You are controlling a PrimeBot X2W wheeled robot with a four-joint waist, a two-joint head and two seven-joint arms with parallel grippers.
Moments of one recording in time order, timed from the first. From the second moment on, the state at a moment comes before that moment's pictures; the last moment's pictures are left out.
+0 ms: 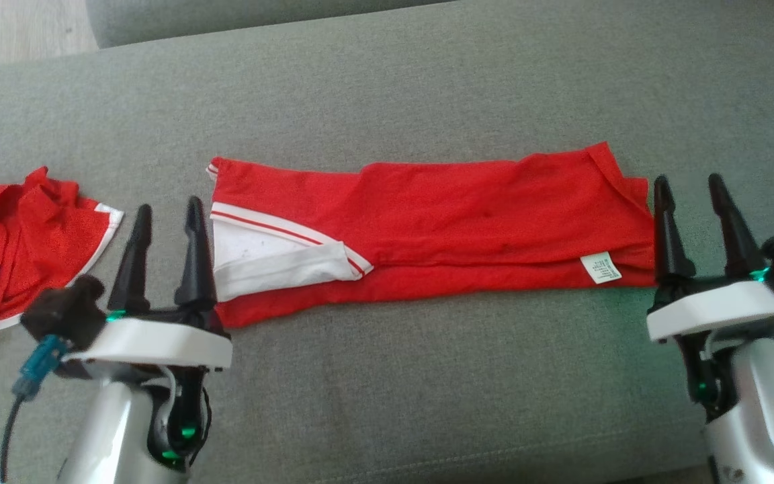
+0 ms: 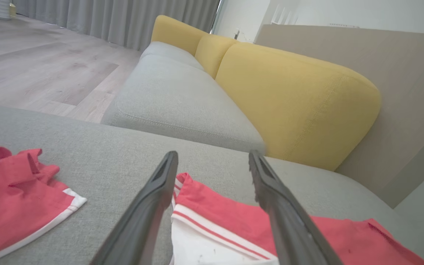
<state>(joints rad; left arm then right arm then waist) -0.15 0.11 -0.18 0.11 -0.47 0.03 -0.26 -0.24 -0.16 0.03 0.29 0.28 0.13 -0.18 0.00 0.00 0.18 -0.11</state>
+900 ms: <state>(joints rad) -0.23 0.04 -0.05 0.19 -0.31 -0.11 -0.26 -0.44 -0.06 -0.15 0.70 0.49 0.13 0.04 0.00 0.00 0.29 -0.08</state>
